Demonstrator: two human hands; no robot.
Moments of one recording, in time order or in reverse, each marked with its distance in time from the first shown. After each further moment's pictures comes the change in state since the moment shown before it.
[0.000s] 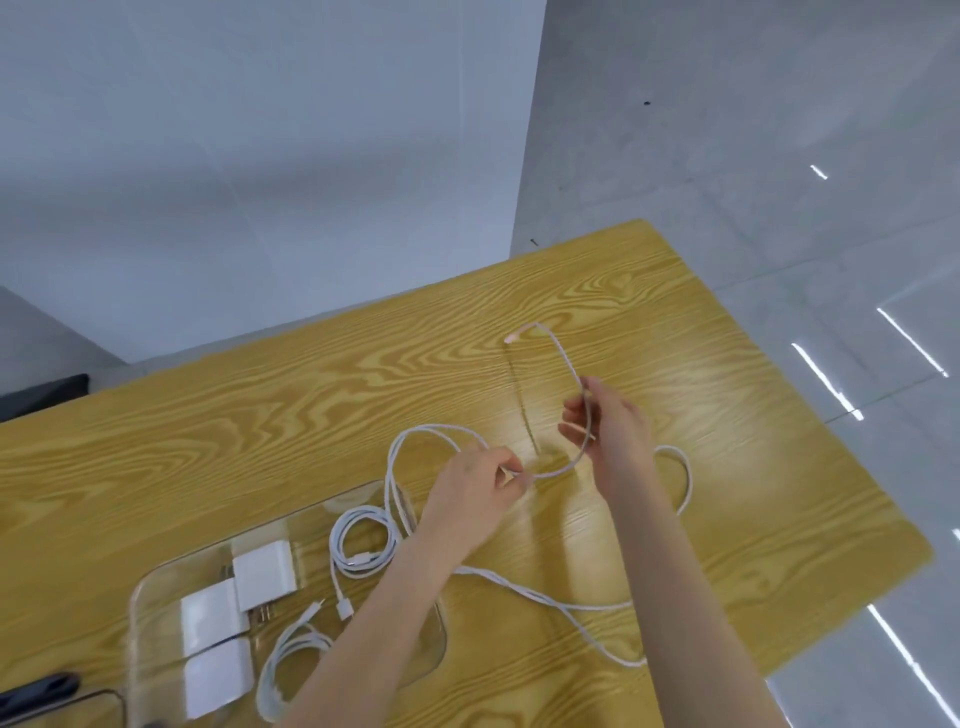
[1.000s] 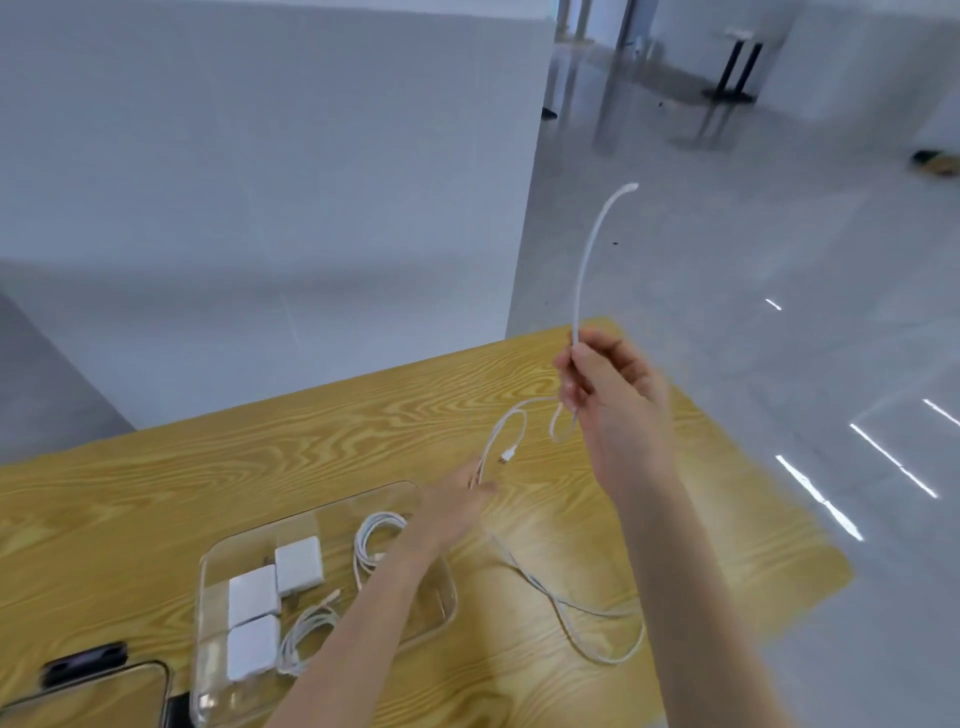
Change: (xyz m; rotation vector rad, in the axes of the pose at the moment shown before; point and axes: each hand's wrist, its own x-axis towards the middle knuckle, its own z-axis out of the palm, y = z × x) left_hand -0.086 0.024 -0.040 -0.391 -0.054 -0.161; right_hand -0.182 -0.079 0.016 0.227 -0.427 -0.539
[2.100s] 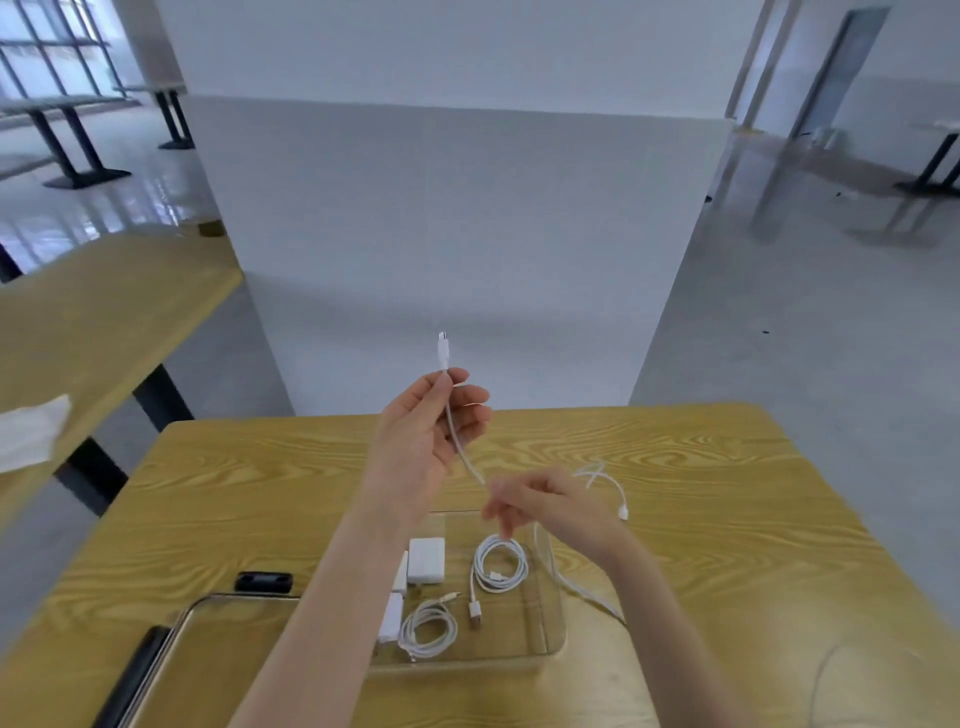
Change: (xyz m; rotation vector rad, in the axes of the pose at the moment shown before) left_hand -0.124 0.026 -0.127 -1.151 0.441 0.483; right_hand -0.039 0.081 0.065 -0.779 -0.927 0.326
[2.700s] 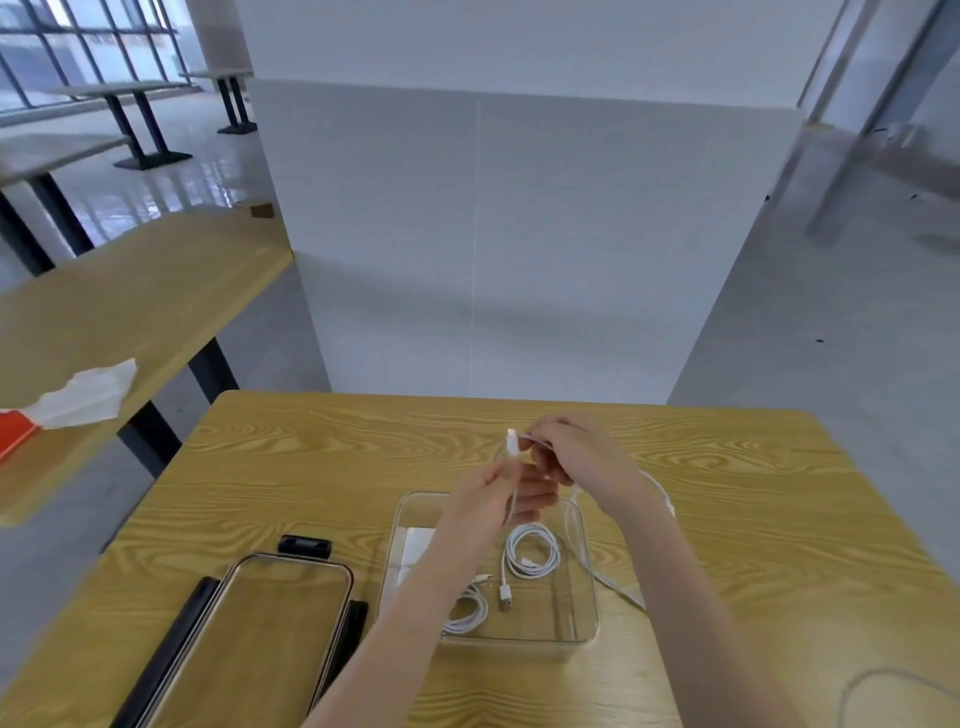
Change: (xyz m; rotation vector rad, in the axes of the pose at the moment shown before) left_hand -0.034 -0.049 -0.032 0.530 0.034 -0.228; right_hand 0.029 -0.039 0.015 -0.044 0.206 0.137
